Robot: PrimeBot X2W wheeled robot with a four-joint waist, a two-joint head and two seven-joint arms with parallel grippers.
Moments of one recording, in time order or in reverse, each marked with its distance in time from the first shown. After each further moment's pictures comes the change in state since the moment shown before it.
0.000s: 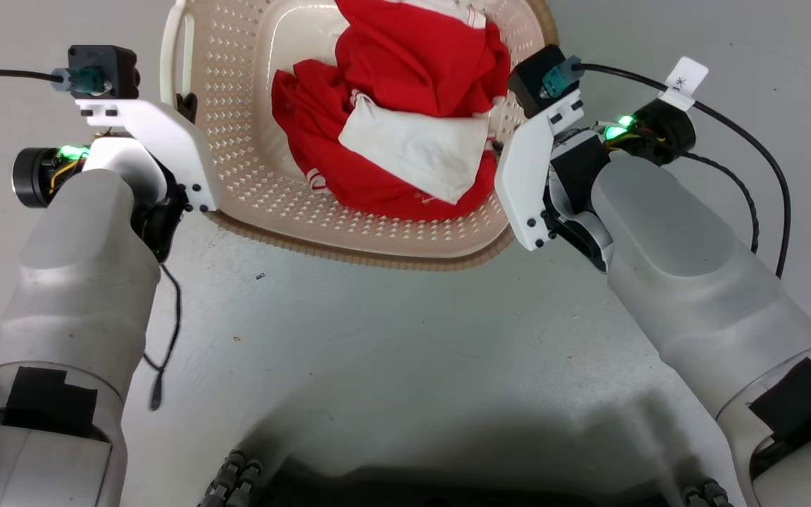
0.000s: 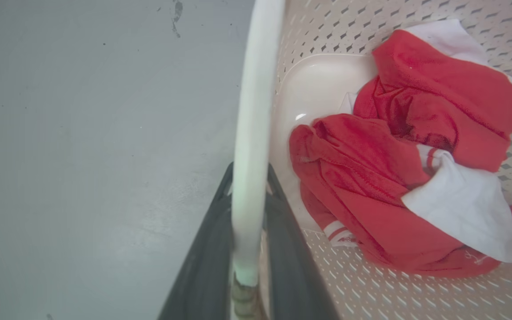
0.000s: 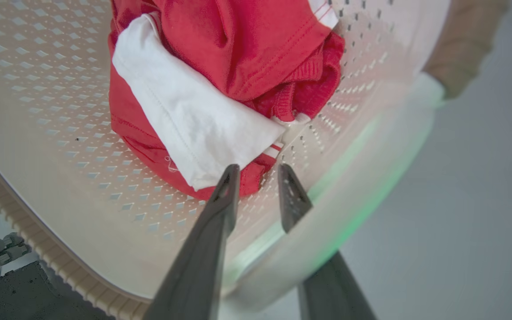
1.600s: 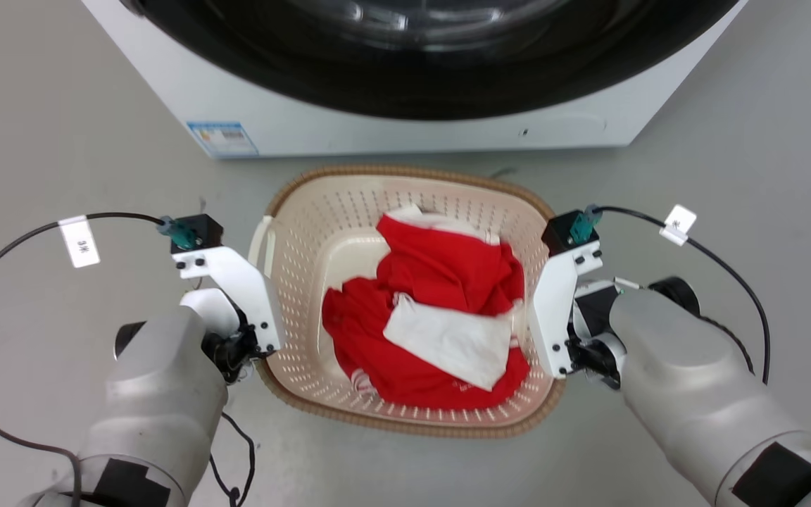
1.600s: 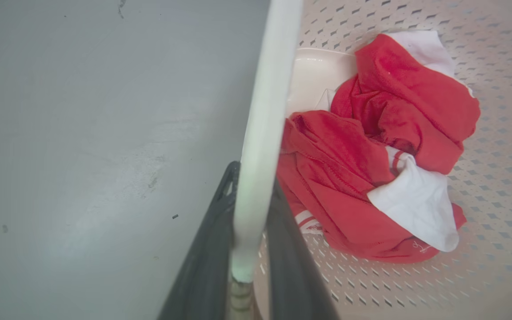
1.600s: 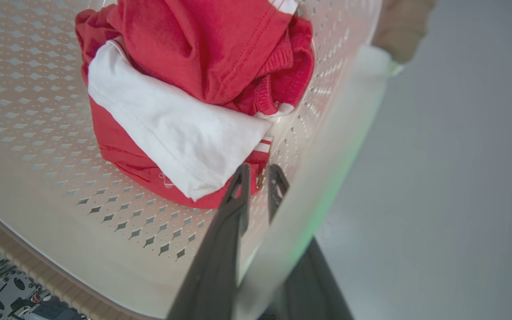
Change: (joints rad) left arm 0.233 -0.089 -0.081 0.057 -0.244 0.007 0.257; right arm 0.187 -0.009 0.151 0.186 0.322 0.002 0.064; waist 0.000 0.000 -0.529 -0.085
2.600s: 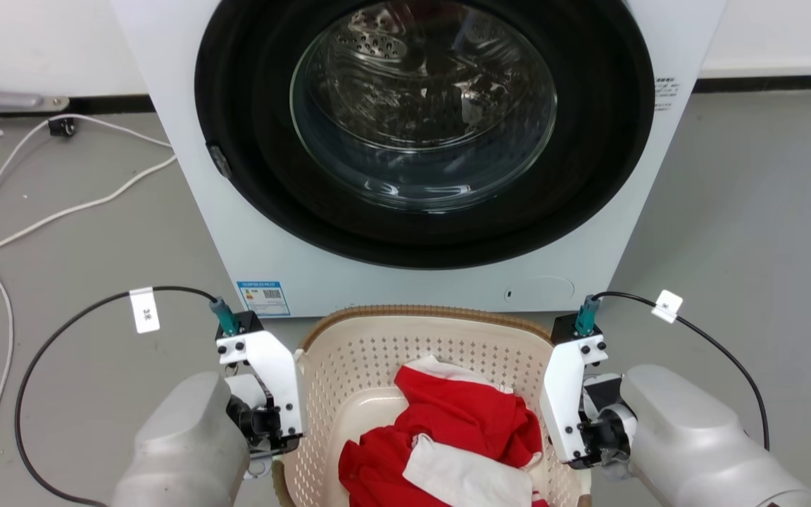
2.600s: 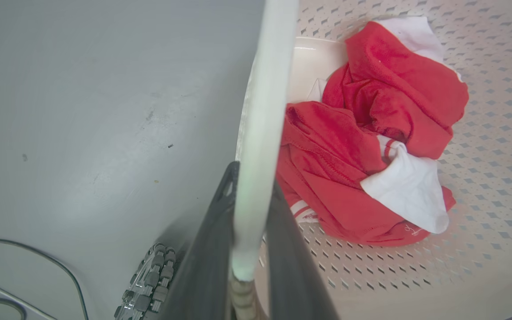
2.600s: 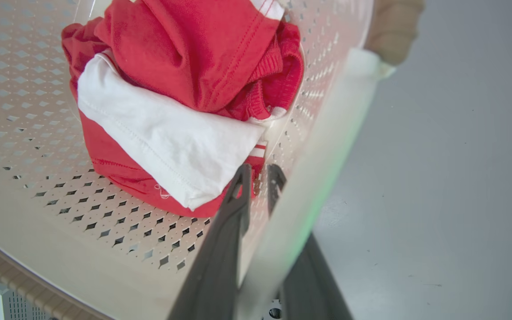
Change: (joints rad) left arm 0.128 -0.043 -0.040 0.005 -0.048 0.040 0.358; right arm 0.148 -0.032 0.110 -0.003 0.216 -0.002 0.254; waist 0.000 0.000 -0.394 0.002
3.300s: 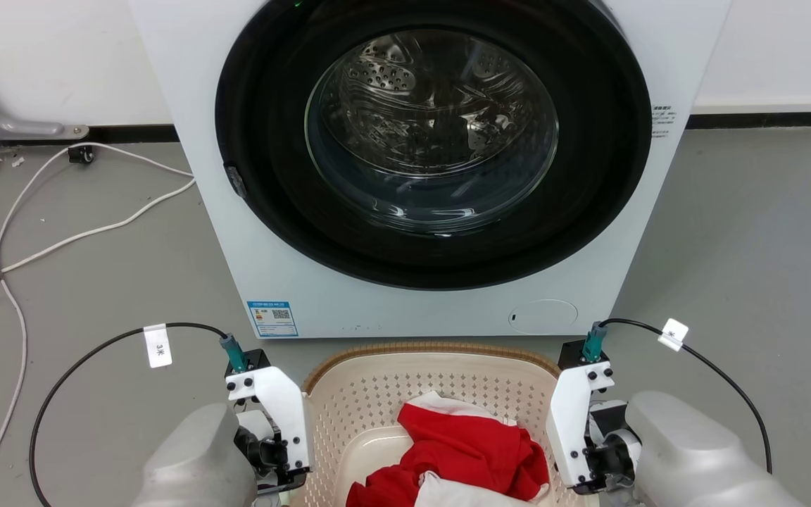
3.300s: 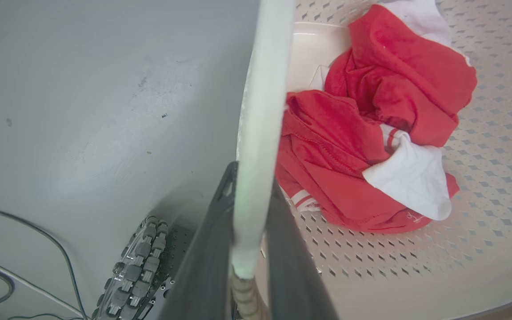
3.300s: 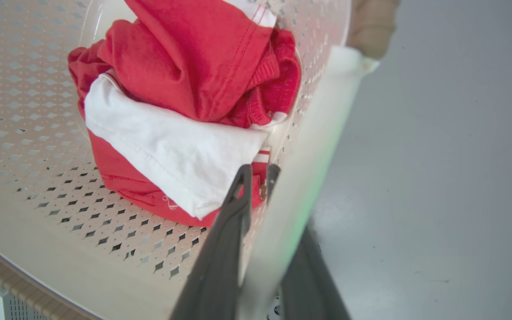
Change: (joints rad) left arm 0.067 -0.016 -0.018 0.001 -0.039 0.022 0.056; right arm 0.046 -0.008 0.051 0.014 0.069 -0.004 -0.026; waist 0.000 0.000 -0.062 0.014
